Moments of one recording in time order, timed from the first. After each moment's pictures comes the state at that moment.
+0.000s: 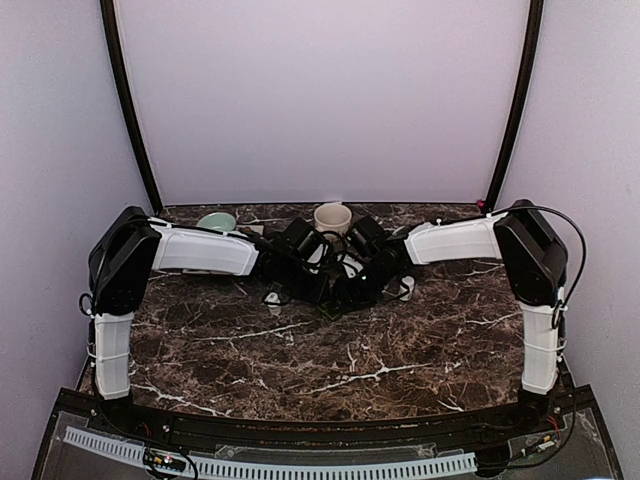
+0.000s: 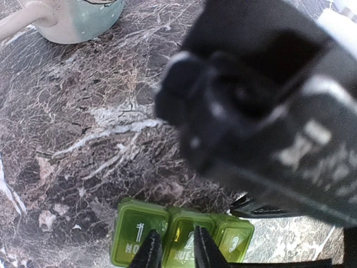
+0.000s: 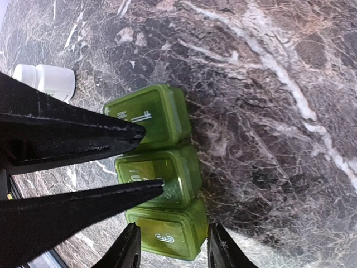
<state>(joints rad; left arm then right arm) -0.83 2.07 1.45 -0.36 0.06 -0.40 0.77 2.05 1.41 -0.50 -0.38 0.36</state>
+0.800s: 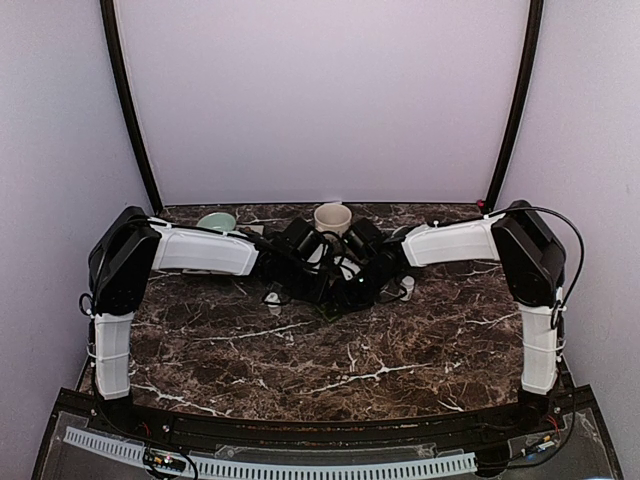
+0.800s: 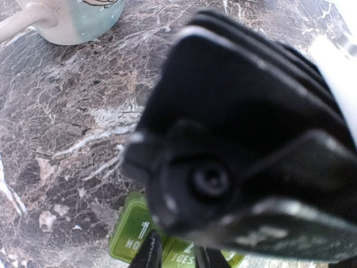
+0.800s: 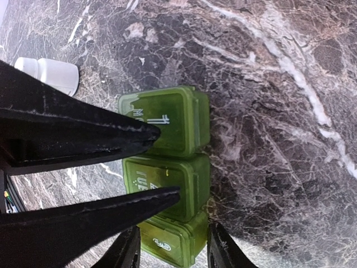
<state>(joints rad) -0.83 2.07 1.45 -0.36 0.06 -0.40 0.79 2.06 1.42 -0.50 -0.36 0.35</state>
